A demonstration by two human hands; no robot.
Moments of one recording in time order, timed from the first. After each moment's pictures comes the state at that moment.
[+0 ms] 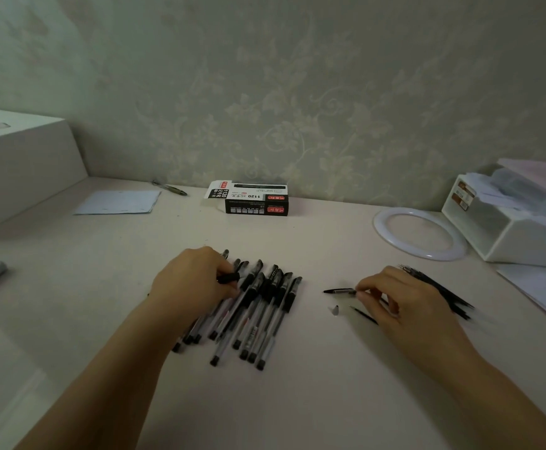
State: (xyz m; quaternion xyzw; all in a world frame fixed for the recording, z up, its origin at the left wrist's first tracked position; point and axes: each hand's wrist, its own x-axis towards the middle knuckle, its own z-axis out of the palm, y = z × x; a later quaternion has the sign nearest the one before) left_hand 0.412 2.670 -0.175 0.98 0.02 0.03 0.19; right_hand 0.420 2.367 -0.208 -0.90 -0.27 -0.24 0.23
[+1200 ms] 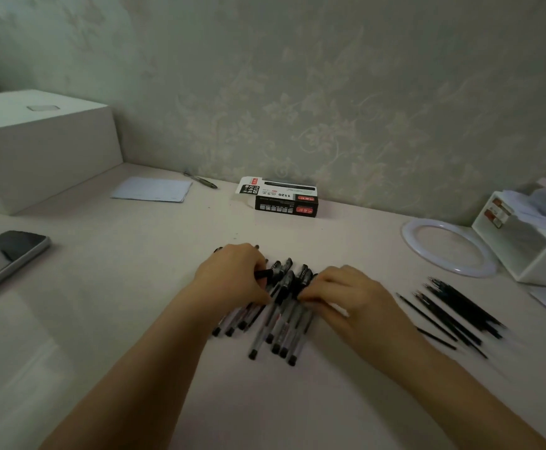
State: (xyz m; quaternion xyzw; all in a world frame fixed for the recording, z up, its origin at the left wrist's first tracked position) left_hand 0.415 2.672 -0.179 0.98 0.00 -0.01 0.21; right_hand 0.415 2.459 -0.192 -0.84 -0.45 -0.20 0.21
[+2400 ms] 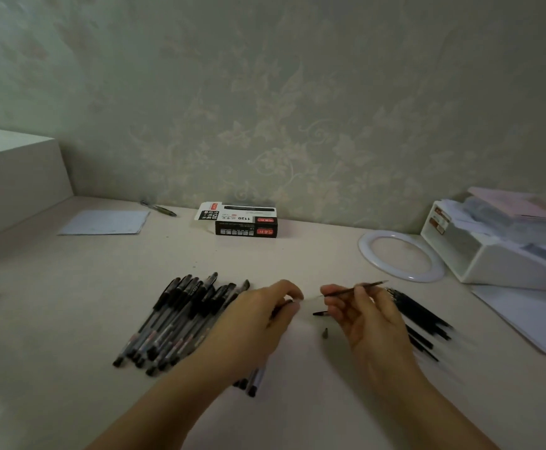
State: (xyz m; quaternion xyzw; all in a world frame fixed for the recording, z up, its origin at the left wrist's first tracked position) left_hand 0.406 2.604 -0.196 0.91 -0.19 0.12 0.34; right_hand 0.413 2.423 -0.204 -0.56 -0.02 -0.05 0.83
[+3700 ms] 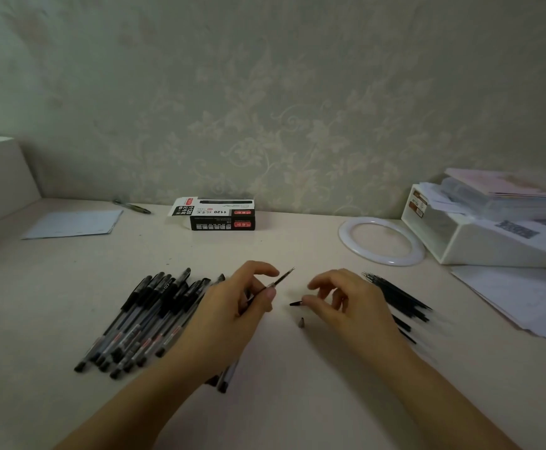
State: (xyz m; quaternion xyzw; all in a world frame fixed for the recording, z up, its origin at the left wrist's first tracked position) left_hand 0.406 2.595 -0.204 0.87 -0.17 0.14 0.44; right_hand 0.426 2.390 -0.203 -0.89 -0.16 -0.15 0.40
